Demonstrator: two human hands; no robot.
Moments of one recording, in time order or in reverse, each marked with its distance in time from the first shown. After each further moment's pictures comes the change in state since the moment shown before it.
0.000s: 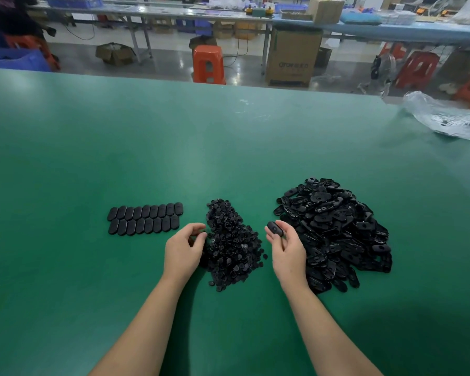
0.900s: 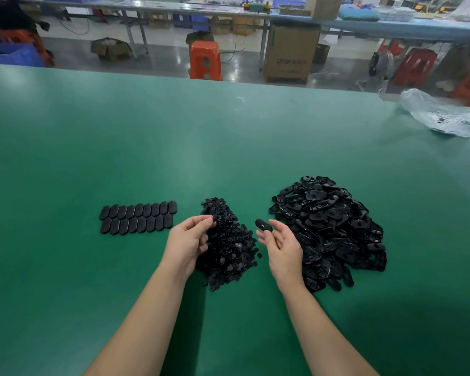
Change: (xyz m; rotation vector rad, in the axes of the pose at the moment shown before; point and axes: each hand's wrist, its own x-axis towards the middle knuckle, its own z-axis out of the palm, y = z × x) left_hand 0.008 0.041 0.008 -0.832 -0.146 -0.481; right_hand 0.000 -0.002 -0.004 0.052 -0.002 -0.023
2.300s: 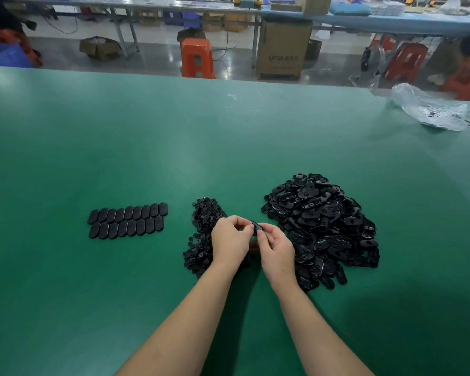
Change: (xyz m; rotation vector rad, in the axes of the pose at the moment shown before) left_hand -0.012 -0.024 0.100 0.720 0.078 0.243; right_hand 0.000 -0.004 -0.002 -0.077 0.018 -0.034
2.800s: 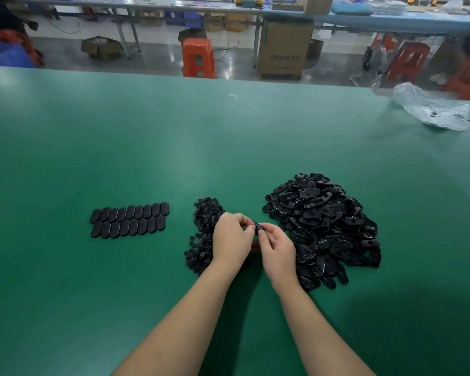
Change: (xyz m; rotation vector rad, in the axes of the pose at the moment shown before) left_hand 0.001 0.004 -0.004 0.269 -0.007 0.141; right_hand 0.000 0.000 0.000 0.014 -0.019 0.017
